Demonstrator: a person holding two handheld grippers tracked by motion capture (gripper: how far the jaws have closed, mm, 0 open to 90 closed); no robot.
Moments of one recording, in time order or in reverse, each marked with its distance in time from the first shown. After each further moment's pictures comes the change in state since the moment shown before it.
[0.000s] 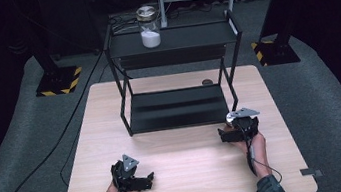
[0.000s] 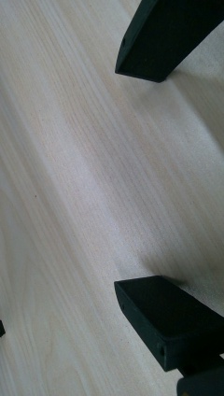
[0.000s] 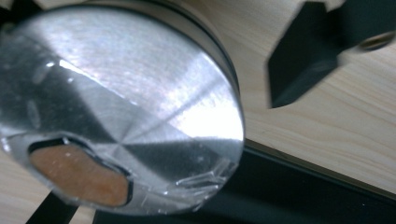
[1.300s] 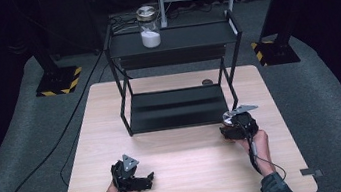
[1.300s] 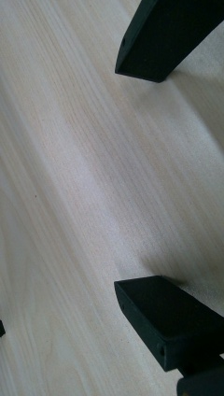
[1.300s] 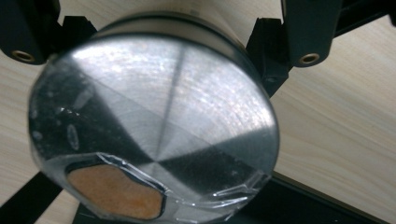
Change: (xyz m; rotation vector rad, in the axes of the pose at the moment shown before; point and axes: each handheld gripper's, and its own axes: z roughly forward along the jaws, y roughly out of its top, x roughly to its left) left arm 0.000 0.000 0.000 0.000 0.000 0.000; right arm -0.008 0.039 -0.013 0.118 0.070 -0.055
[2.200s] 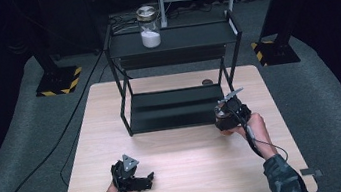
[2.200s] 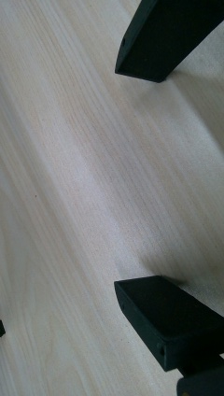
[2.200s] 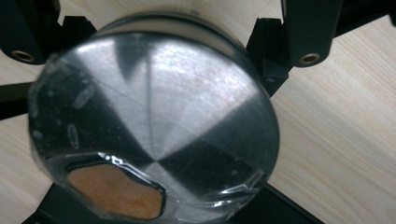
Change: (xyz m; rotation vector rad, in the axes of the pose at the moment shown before) left arm 0.000 0.000 0.000 -0.001 0.000 -0.001; right arm 0.002 0.080 -0.006 0.161 0.054 -0.153
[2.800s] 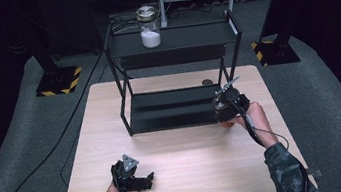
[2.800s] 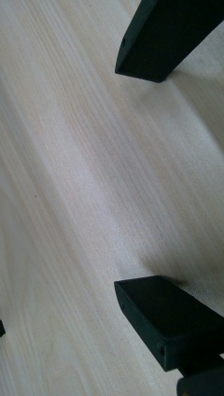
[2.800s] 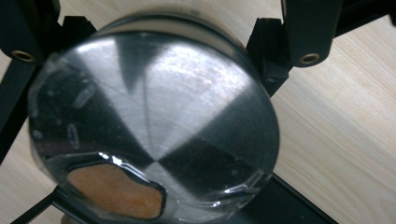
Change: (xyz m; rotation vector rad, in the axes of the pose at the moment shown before) left arm 0.000 0.000 0.000 0.000 0.000 0.001; right arm -0.009 0.036 -0.015 0.049 -0.001 -0.035
